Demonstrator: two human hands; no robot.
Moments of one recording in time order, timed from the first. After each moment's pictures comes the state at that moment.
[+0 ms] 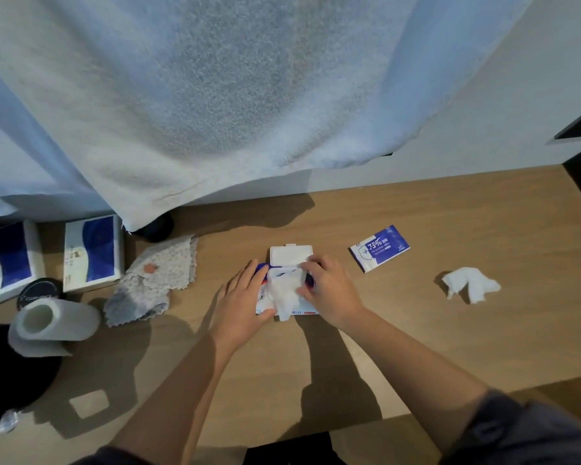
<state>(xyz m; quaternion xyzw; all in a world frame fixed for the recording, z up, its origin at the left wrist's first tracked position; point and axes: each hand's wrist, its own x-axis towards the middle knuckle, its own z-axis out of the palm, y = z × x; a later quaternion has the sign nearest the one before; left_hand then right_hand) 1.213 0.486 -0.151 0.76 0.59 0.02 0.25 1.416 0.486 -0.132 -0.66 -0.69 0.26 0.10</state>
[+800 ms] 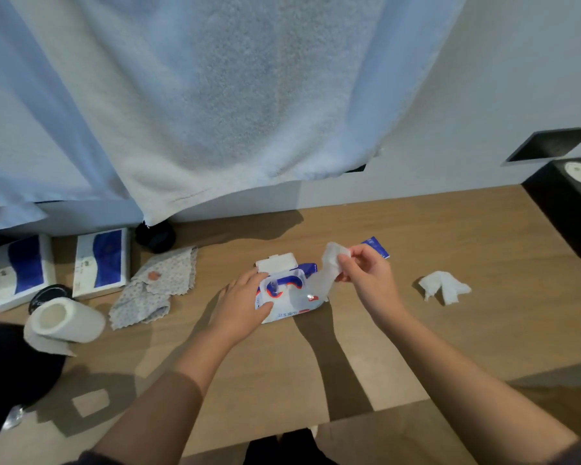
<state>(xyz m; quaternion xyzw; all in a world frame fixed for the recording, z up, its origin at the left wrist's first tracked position) 1.227 0.474 -0.093 0.74 0.60 0.06 0.30 1.455 0.449 -0.029 -0.62 -0.41 0.46 0.48</state>
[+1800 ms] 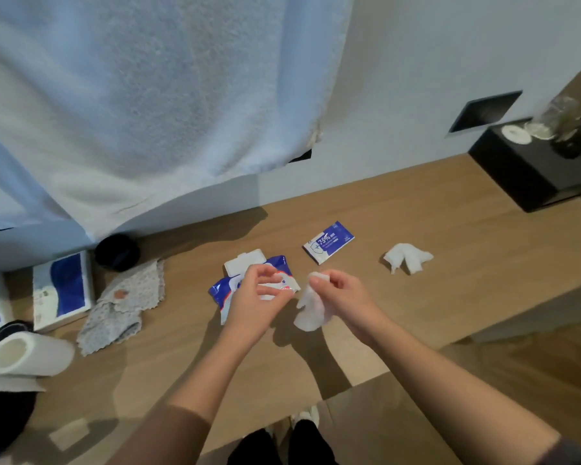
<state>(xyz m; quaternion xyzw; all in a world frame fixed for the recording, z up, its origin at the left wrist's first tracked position) 1.296 0.437 -0.056 0.54 0.58 0.27 0.54 1.464 0.397 -0.046 -0.65 -0.31 0.56 0.41</state>
